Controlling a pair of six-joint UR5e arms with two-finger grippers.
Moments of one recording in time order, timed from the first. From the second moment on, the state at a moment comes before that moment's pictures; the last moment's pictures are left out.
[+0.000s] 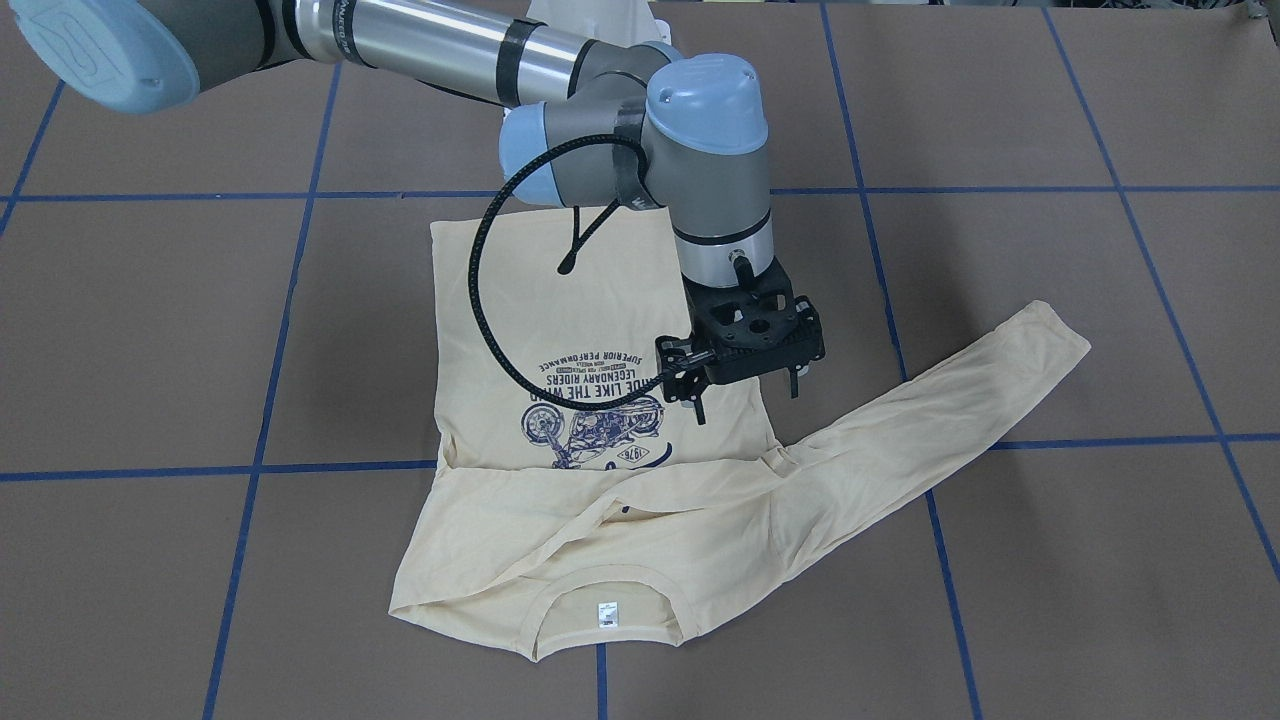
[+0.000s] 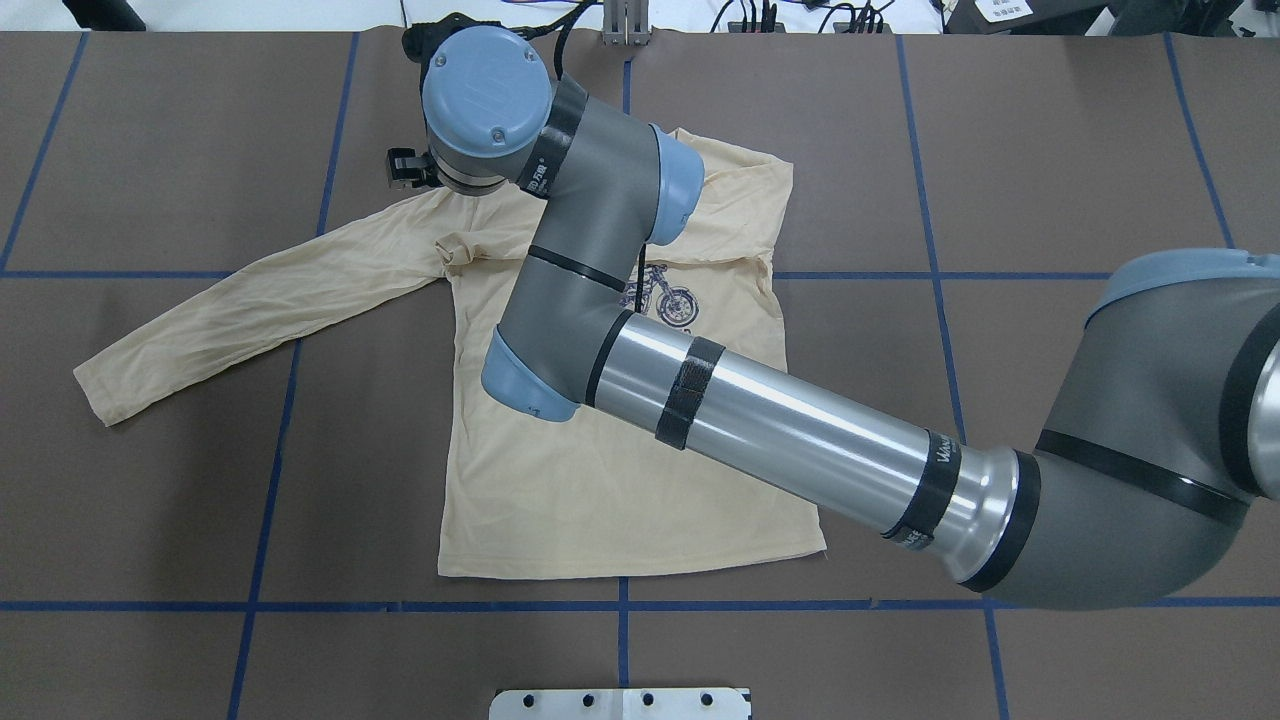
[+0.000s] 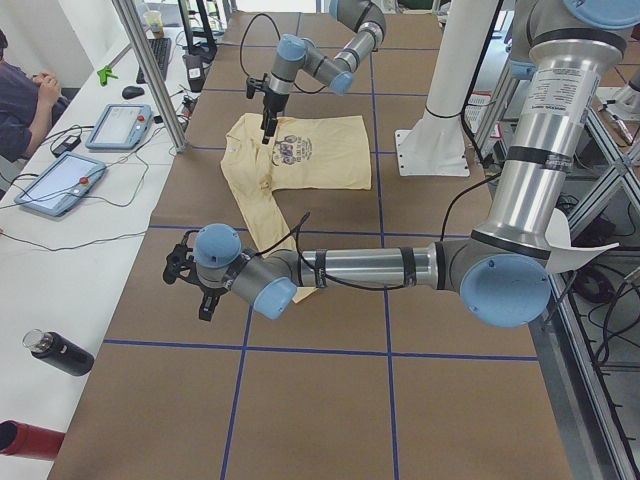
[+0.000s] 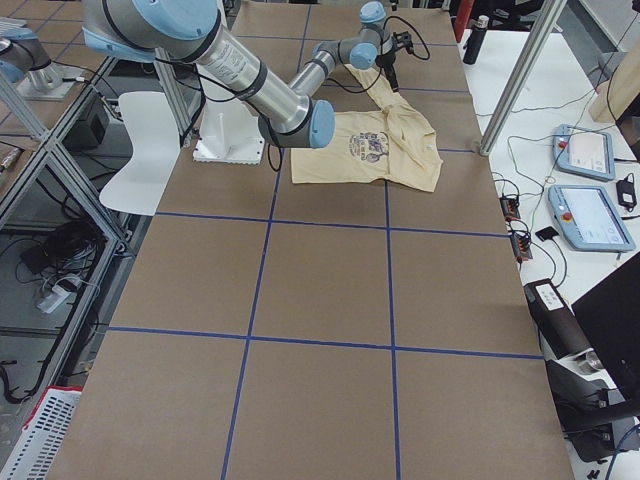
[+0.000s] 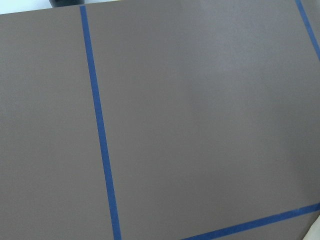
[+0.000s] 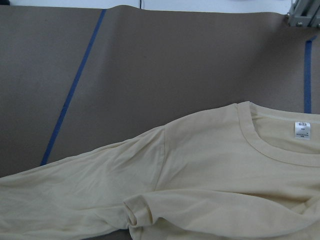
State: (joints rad) left arm -1.45 -1.77 -1.30 -2.29 -2.38 -0.43; right arm 0.60 -0.38 1.14 -1.33 1.72 1.05
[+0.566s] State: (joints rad) left arm -1.18 -1.55 -1.60 -2.34 -2.13 -0.80; right arm 0.71 -0.62 1.46 -1.63 1.92 1.02
